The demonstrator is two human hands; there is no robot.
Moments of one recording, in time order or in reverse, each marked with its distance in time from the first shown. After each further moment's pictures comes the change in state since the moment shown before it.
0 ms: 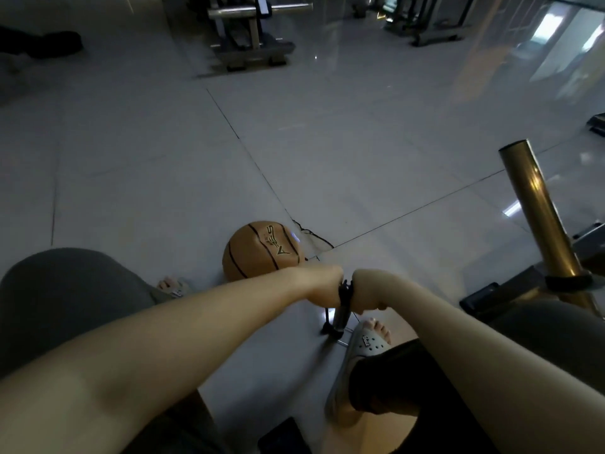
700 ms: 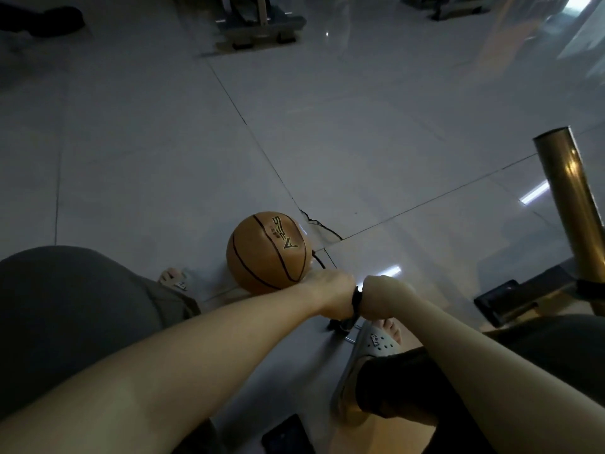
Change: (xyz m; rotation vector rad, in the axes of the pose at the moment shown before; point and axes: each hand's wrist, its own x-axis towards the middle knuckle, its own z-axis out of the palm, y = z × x) left_hand 0.032 -0.001 0.034 0.010 0.075 -0.020; right_hand 0.039 0.009 0.027 0.108 0.055 0.091
